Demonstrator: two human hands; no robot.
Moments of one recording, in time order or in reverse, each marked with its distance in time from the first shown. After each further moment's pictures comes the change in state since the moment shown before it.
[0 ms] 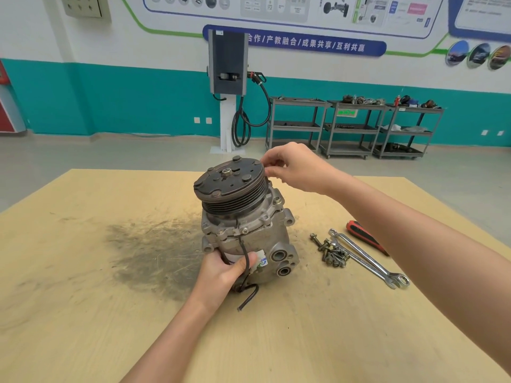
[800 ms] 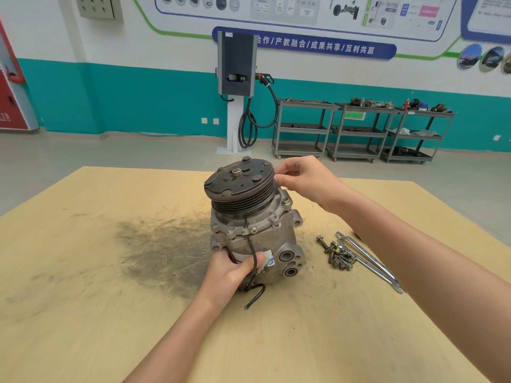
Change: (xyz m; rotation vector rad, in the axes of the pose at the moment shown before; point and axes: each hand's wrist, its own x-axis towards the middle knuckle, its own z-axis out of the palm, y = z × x) left_hand 0.000 0.001 0.000 0.011 0.007 0.013; right_hand -0.010 0.013 0.018 0.413 0.055 0.167
